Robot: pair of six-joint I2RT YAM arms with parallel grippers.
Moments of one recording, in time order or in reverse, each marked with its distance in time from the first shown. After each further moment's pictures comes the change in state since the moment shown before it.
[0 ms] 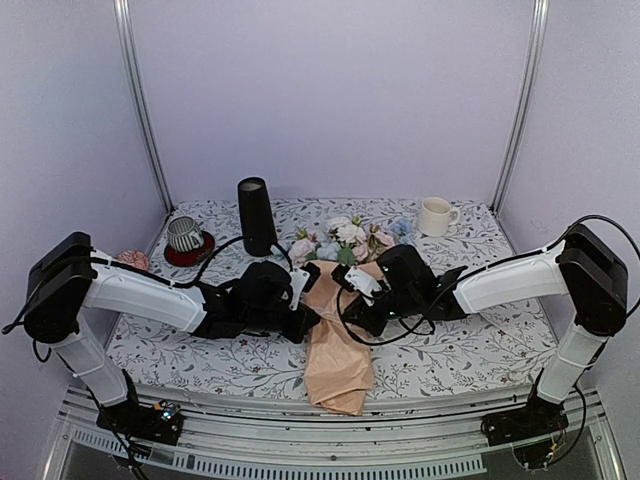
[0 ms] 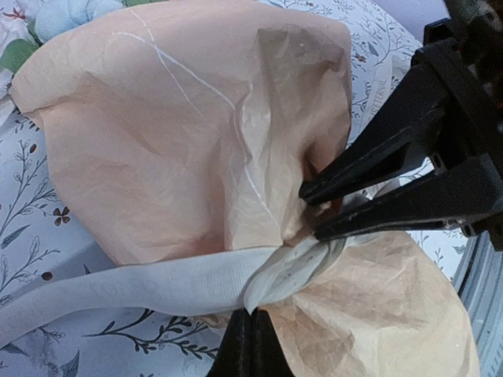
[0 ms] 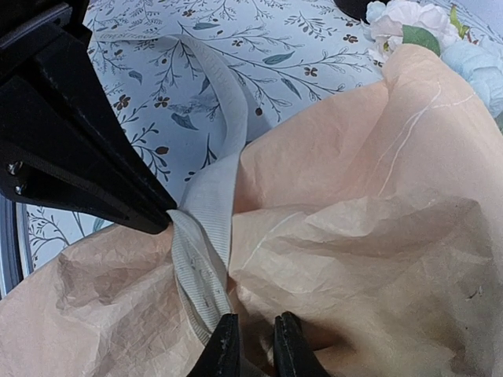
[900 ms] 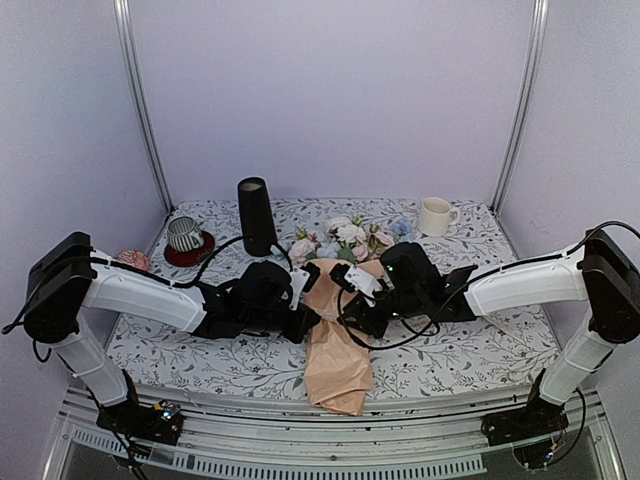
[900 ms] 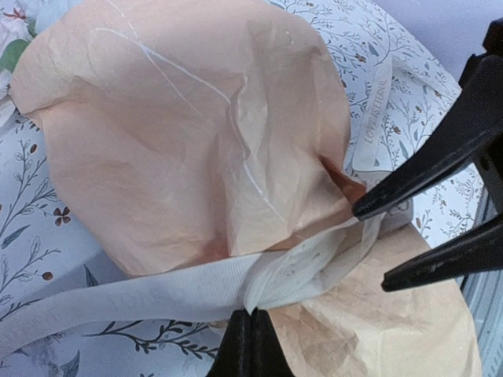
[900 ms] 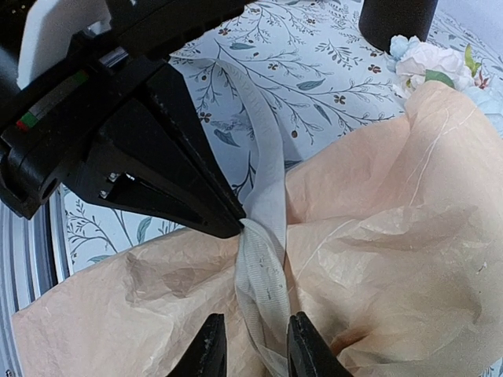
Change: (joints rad) left arm 0.000 -0.001 0.000 -0.001 -0.001 0.000; right arm 0.040 -0.089 -0.010 -0.038 -0.017 -0.008
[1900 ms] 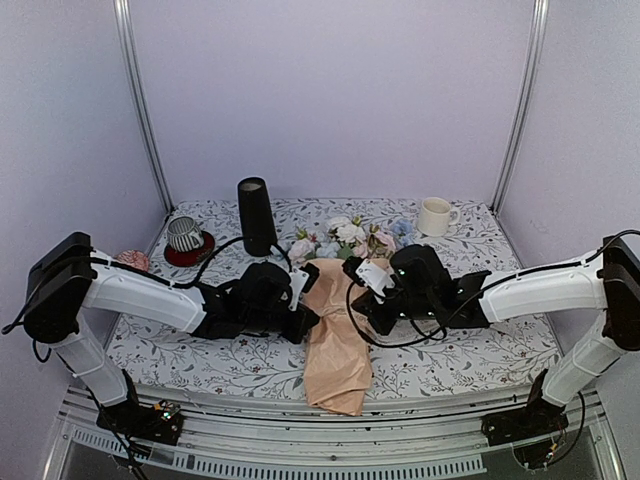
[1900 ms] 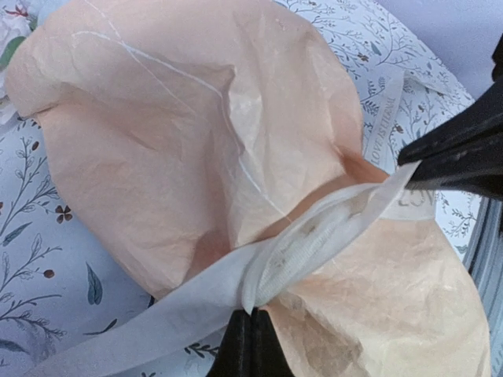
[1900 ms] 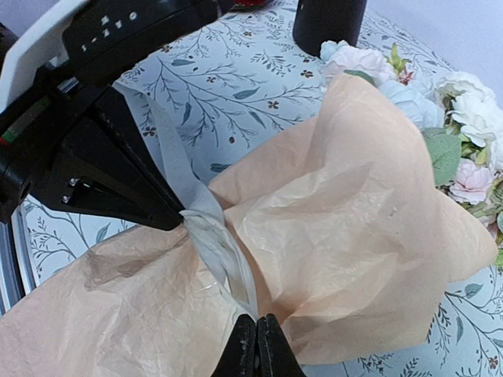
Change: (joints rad) left arm 0.000 0.000 -0.003 0.000 -0.013 -0.001; right arm 0.026 -0.085 -0.060 0.020 0.203 0.032
